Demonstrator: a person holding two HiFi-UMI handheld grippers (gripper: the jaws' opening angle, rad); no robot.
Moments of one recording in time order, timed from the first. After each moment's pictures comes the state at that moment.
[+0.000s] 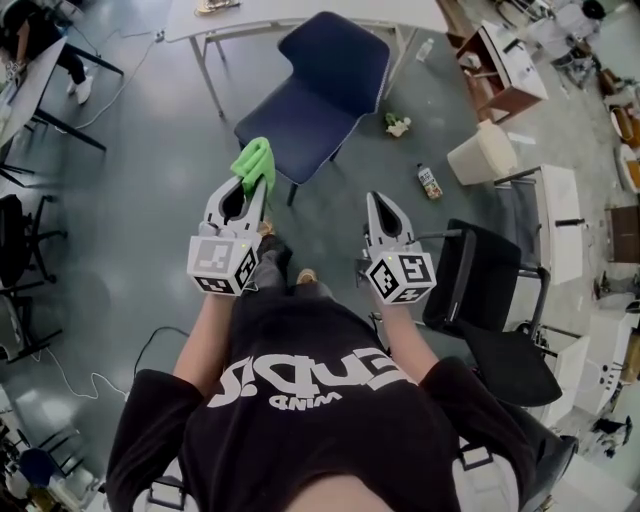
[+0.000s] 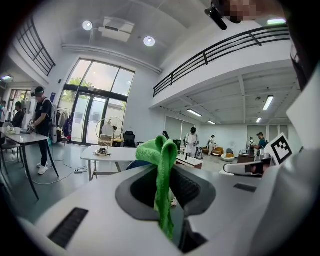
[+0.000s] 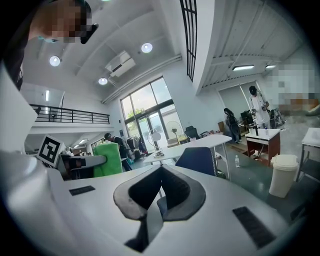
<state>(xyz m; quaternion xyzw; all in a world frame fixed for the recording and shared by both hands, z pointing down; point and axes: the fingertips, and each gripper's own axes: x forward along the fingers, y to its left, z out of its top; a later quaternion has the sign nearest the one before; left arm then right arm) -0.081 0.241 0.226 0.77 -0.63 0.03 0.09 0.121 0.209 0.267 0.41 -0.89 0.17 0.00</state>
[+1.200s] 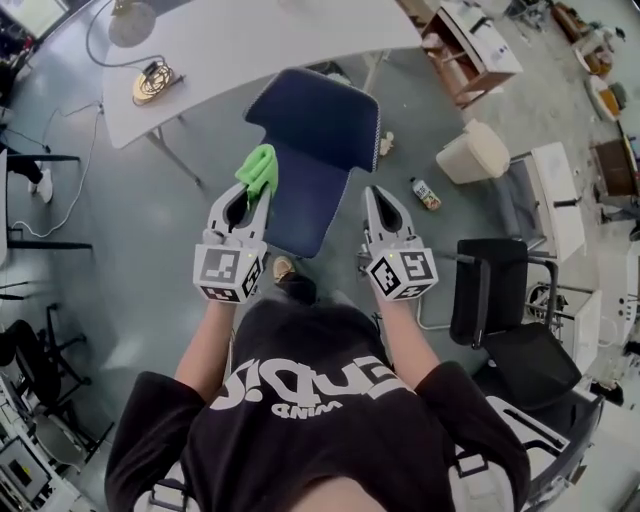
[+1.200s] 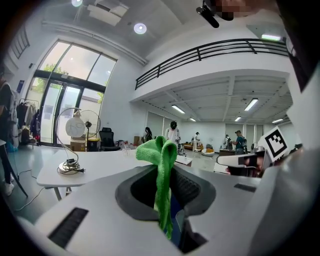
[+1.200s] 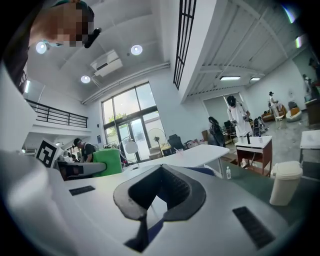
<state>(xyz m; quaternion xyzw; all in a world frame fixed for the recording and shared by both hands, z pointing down) -0.165 -0.065 0.228 0.85 -0.51 0.06 0.09 0.024 -0.060 0.251 0.51 -0.84 0.16 -0.02</state>
